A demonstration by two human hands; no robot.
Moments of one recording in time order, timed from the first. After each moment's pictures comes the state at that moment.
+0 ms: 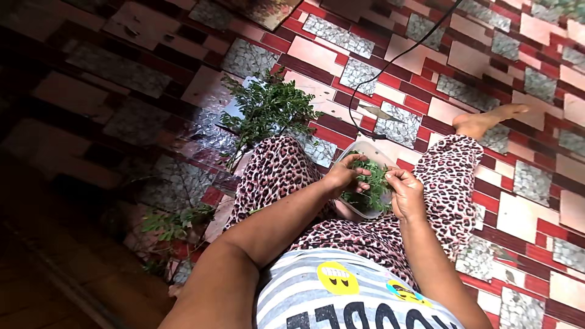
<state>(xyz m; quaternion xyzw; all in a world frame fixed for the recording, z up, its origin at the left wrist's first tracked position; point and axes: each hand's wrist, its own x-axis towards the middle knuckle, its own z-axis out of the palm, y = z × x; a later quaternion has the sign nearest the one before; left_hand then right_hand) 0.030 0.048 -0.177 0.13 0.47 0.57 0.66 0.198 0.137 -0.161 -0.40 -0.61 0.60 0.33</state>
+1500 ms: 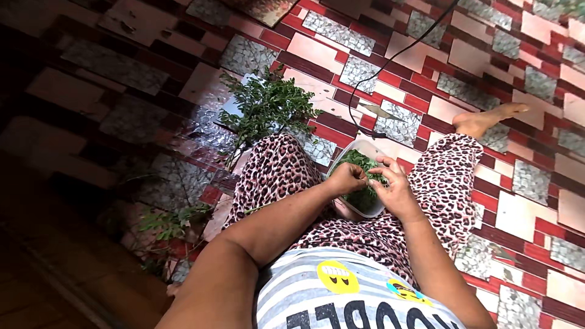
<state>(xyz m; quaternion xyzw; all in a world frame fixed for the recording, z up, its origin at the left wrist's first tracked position) 0.031 0.045 -0.186 0.41 0.58 0.48 0.52 0.192 0.140 -0.144 -0.28 -0.90 0.32 0.13</state>
